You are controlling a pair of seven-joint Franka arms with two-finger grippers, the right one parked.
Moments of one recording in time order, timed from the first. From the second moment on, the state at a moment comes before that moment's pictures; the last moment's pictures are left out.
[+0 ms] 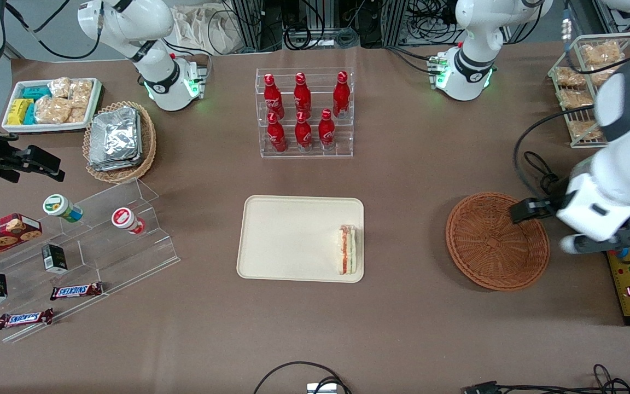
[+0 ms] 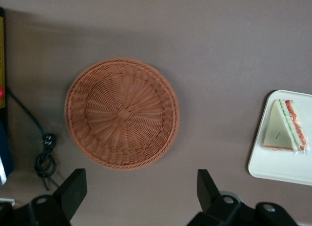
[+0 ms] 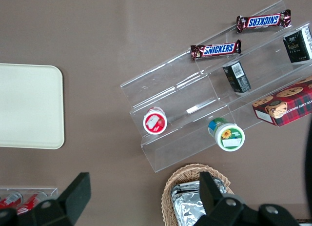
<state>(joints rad) 0.17 0.31 -0.34 -1.33 0.07 1.56 -0.27</state>
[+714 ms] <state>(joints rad) 0.12 0.04 -0.27 -1.62 0.02 1.62 -0.19</state>
